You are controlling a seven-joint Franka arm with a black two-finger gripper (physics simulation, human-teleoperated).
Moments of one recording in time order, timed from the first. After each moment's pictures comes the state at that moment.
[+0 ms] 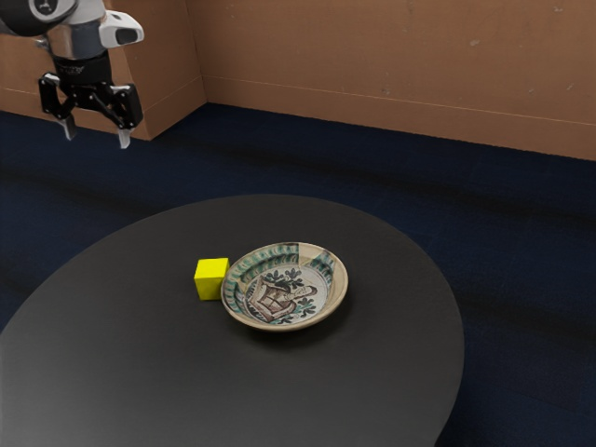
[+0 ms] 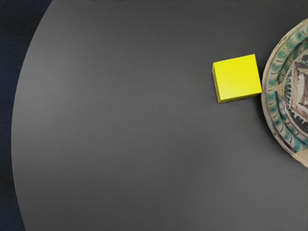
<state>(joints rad) -0.09 -0.12 0.17 -1.63 0.19 1.52 -0.21</state>
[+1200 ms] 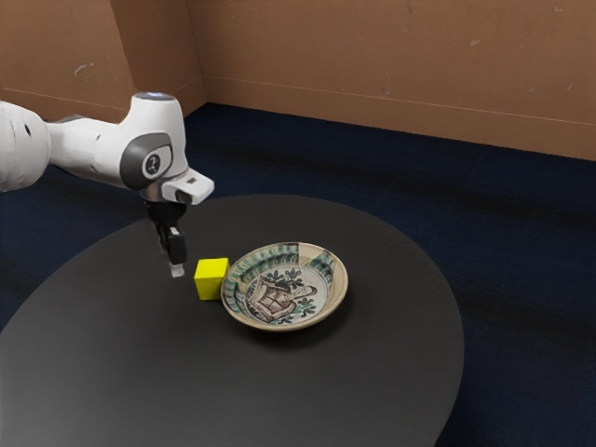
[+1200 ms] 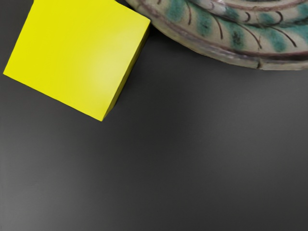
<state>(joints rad) -0.04 0.22 0.16 -1.93 0.05 2.00 0.70</state>
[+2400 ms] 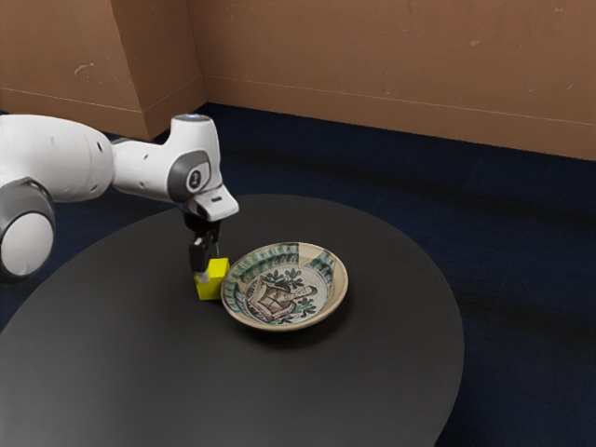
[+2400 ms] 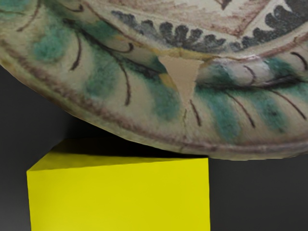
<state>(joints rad) -0.03 0.53 0.14 -1.66 -0.04 2.05 1.25</state>
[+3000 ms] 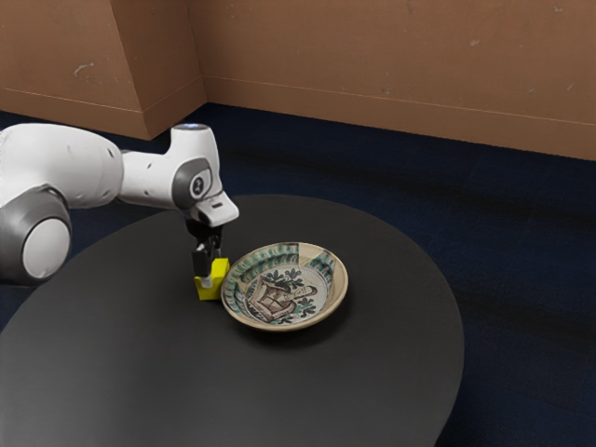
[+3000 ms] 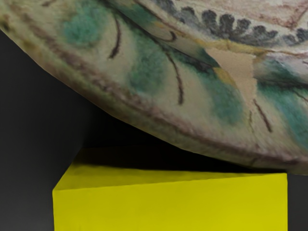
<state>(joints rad) -0.03 0.61 0.16 -1.61 -0.10 2.07 1.29</state>
